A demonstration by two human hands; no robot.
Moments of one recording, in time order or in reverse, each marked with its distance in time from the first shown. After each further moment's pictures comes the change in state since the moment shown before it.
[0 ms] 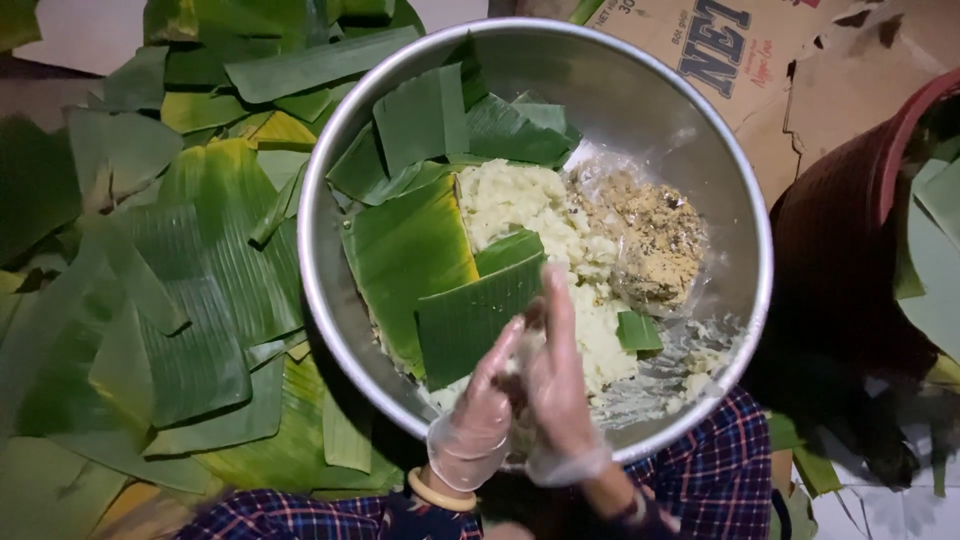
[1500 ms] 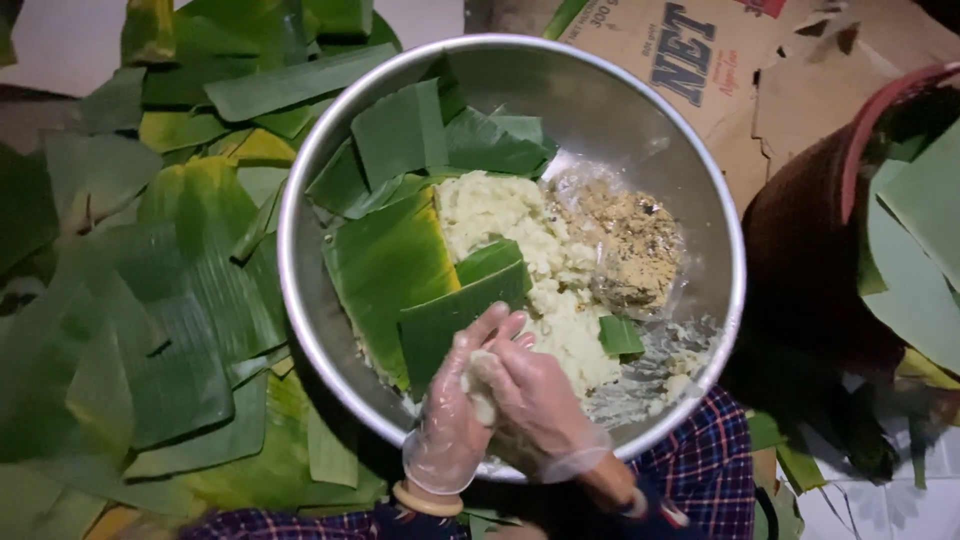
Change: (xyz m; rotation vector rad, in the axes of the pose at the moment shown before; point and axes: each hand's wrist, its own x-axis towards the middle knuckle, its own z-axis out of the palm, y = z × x) left_hand 0.012 0.022 0.006 -0.580 0.314 -0.069; right_hand 0.002 0.058 -0.026 -0.395 -0.184 -0.087
